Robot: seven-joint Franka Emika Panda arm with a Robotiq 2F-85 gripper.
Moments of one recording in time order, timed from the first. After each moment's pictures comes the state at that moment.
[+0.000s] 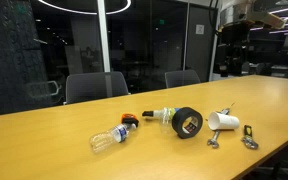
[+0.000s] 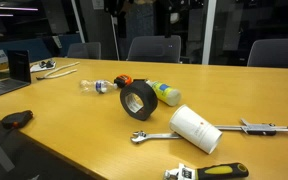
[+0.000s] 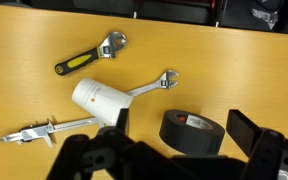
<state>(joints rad) 0.01 -0.51 -0.08 -2.26 -0.05 1.63 -0.19</state>
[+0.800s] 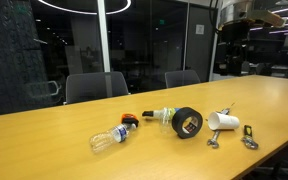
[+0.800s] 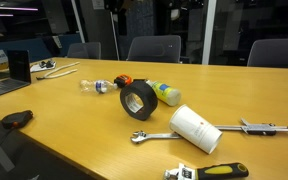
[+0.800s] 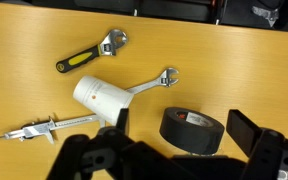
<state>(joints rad) 0.01 -0.52 -0.08 -2.25 -0.05 1.63 -0.19</state>
